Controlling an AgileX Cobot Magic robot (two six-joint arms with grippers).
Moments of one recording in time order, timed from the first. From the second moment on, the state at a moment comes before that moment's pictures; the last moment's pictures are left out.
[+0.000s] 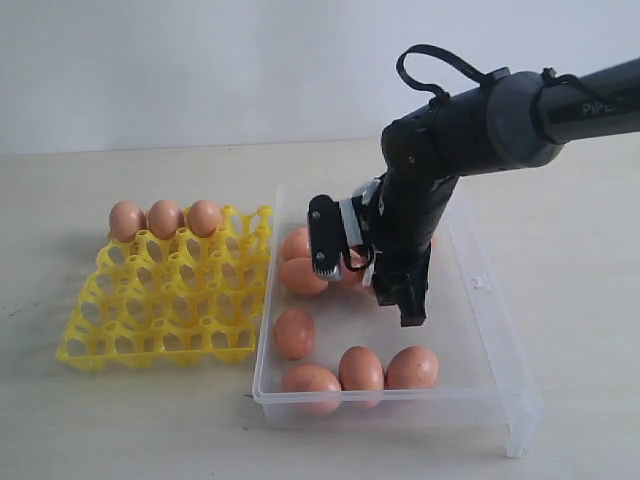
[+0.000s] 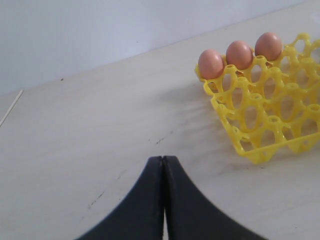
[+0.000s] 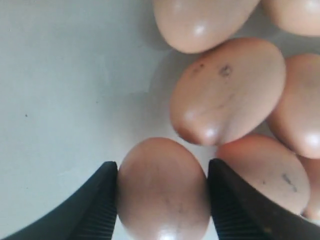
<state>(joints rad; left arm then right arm) -0.02 0.01 0.00 0.03 0.37 0.21 0.54 2.07 -1.35 -0.13 0.68 -1.00</state>
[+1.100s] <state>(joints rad) -0.02 0.01 0.00 0.03 0.37 0.21 0.60 2.30 -1.48 -0.44 -0.40 0.59</state>
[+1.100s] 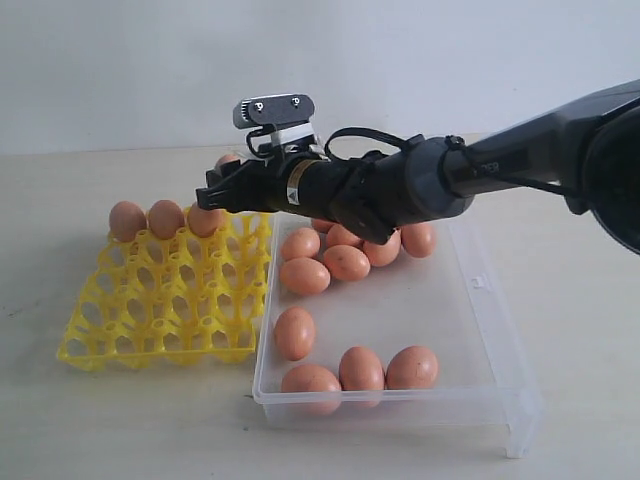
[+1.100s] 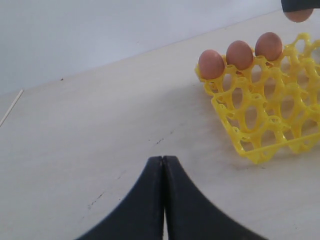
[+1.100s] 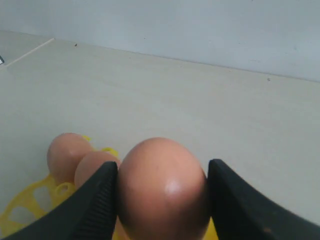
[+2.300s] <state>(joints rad) -0.02 0.01 0.00 0.03 0.37 0.21 0.60 2.37 -1.54 -0.44 -0.34 0.63</state>
